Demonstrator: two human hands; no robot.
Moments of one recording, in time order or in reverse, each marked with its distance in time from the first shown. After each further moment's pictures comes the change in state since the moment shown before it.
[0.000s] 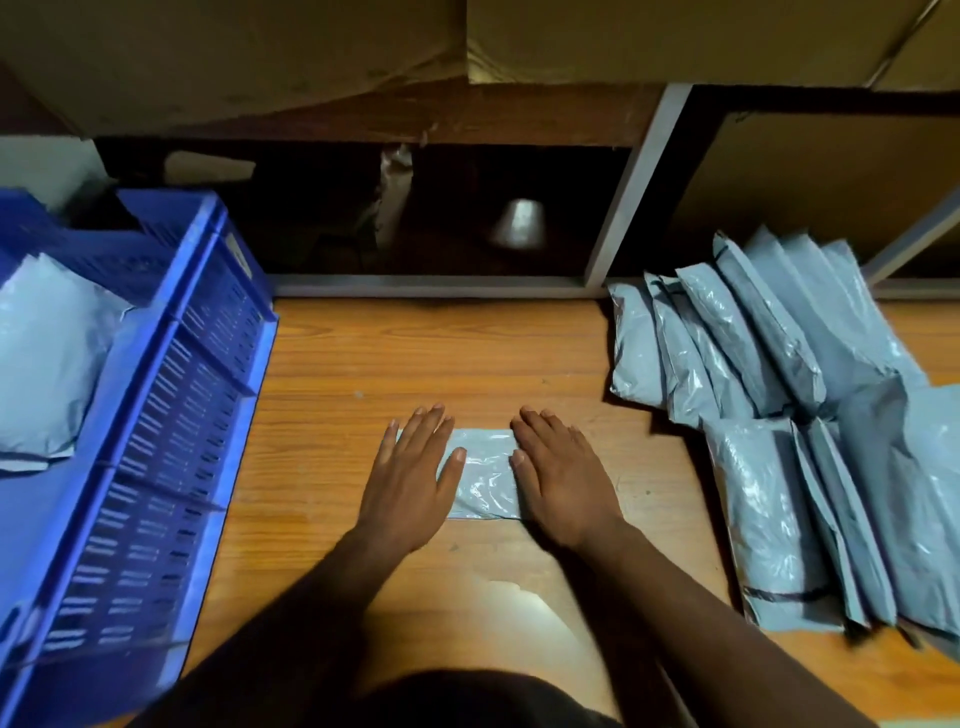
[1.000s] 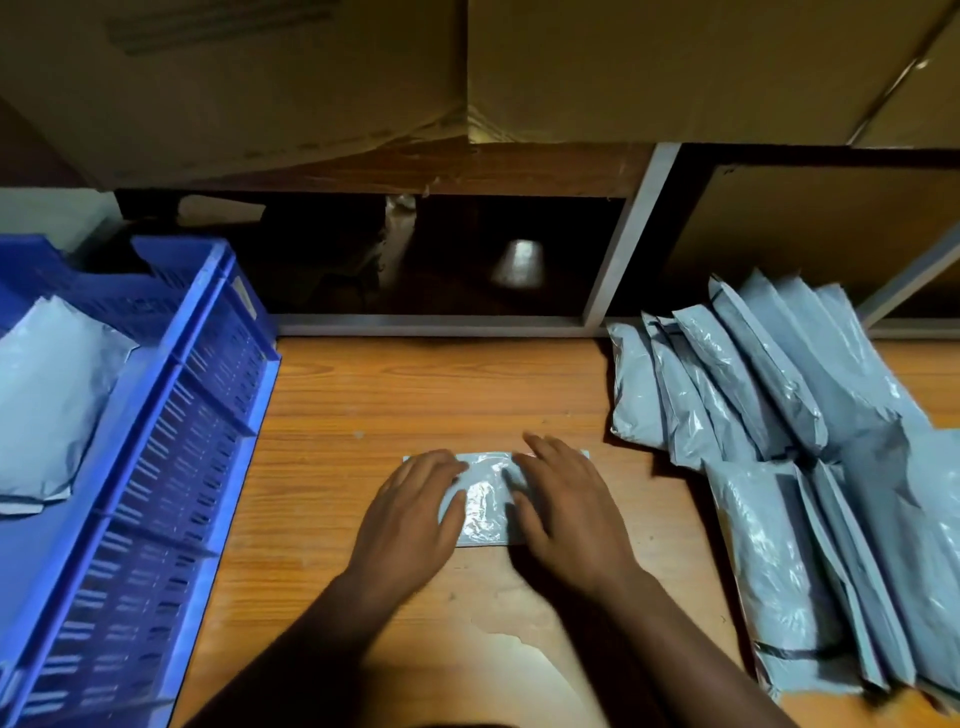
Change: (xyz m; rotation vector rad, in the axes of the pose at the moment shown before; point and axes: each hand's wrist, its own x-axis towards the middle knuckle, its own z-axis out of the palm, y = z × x) left_hand 0.000 0.009 -0.021 -0.131 0.208 0.144; right_hand 0.002 -0.007 -0.034 0.077 0.112 -0.057
